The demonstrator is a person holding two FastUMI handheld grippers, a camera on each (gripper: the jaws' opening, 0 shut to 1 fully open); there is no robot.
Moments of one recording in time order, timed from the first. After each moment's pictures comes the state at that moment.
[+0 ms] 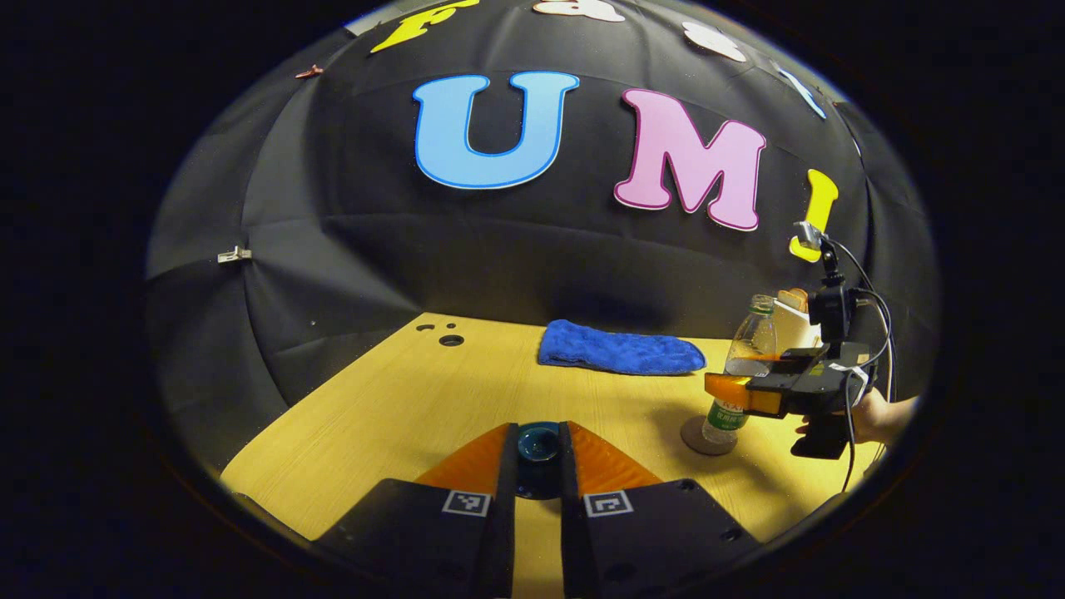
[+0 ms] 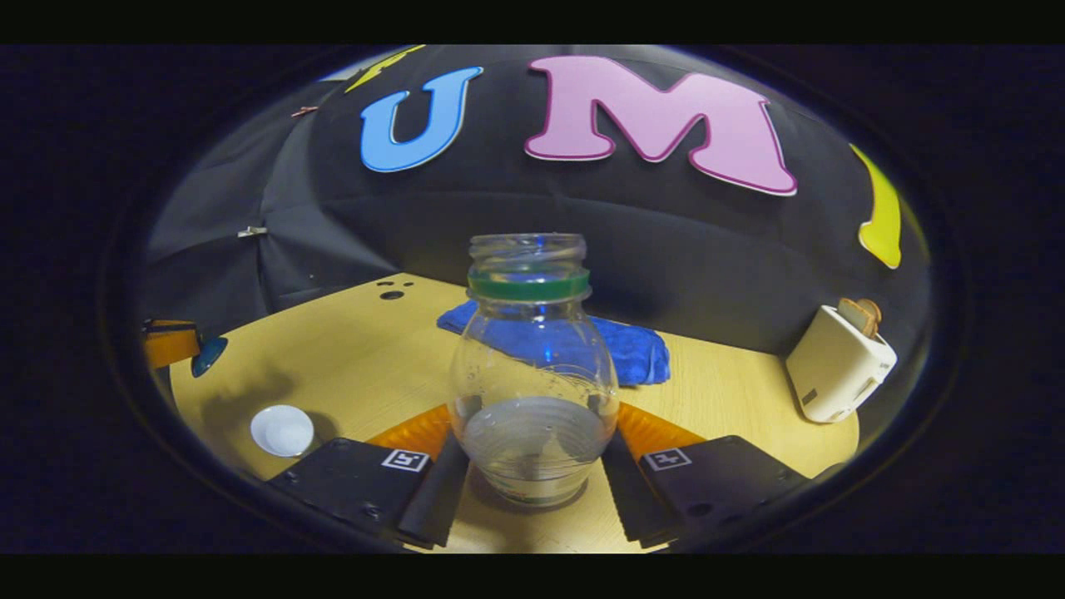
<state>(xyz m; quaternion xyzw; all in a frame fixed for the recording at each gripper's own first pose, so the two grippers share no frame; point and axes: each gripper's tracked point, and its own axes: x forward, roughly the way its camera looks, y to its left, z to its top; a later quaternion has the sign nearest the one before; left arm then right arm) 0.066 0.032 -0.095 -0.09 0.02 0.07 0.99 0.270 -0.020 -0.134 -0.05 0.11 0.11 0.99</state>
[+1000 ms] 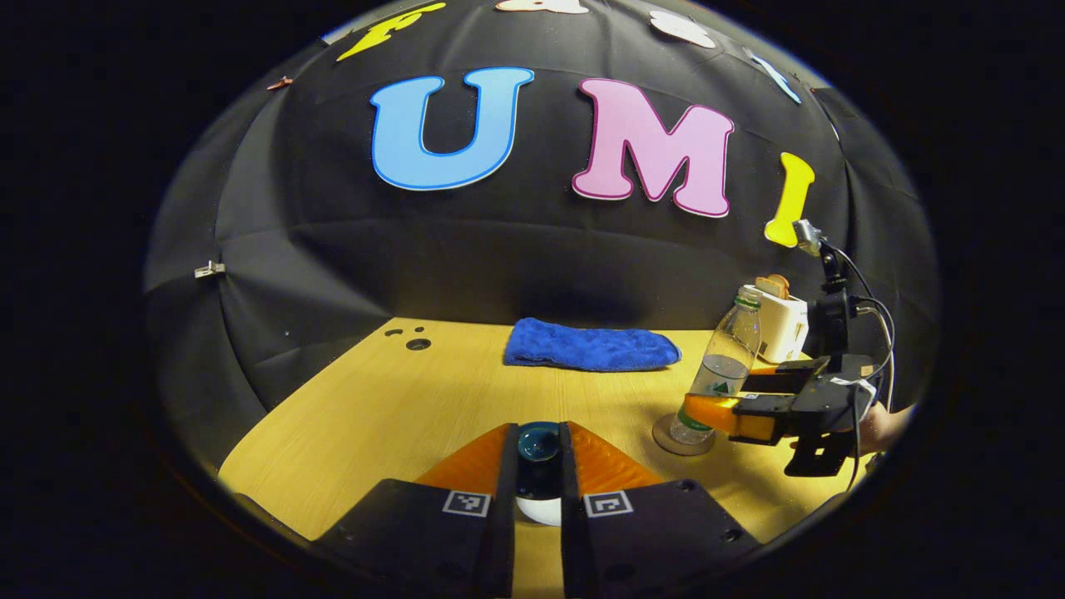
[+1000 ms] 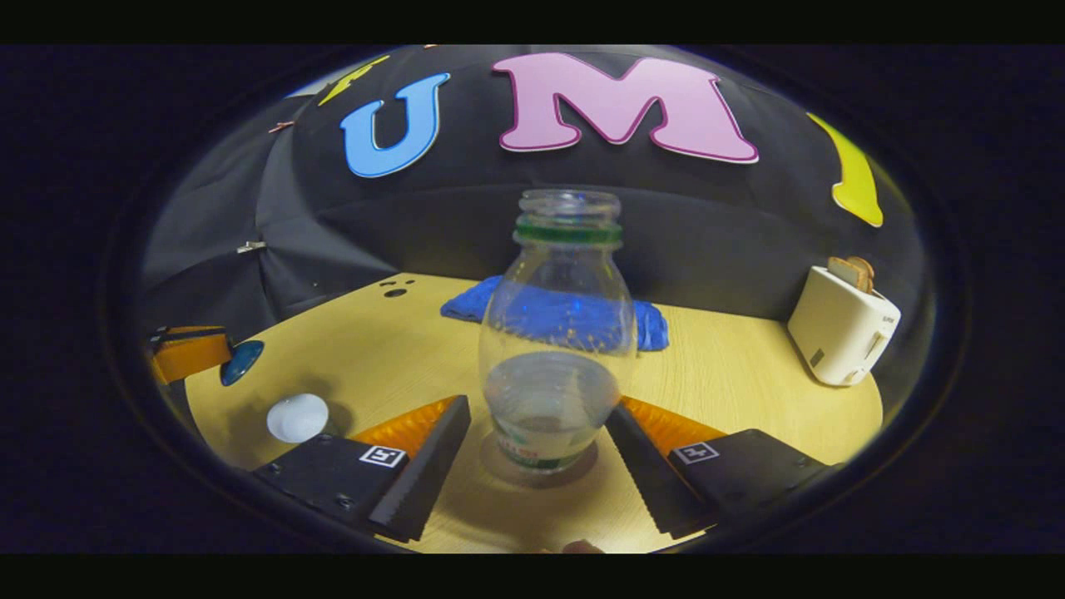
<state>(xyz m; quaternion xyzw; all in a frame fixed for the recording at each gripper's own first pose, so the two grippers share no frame) 0.091 -0.012 -0.099 -0.06 0.03 0.04 1.00 0.229 -0.027 -0.164 -0.02 0.15 0.11 0.98</state>
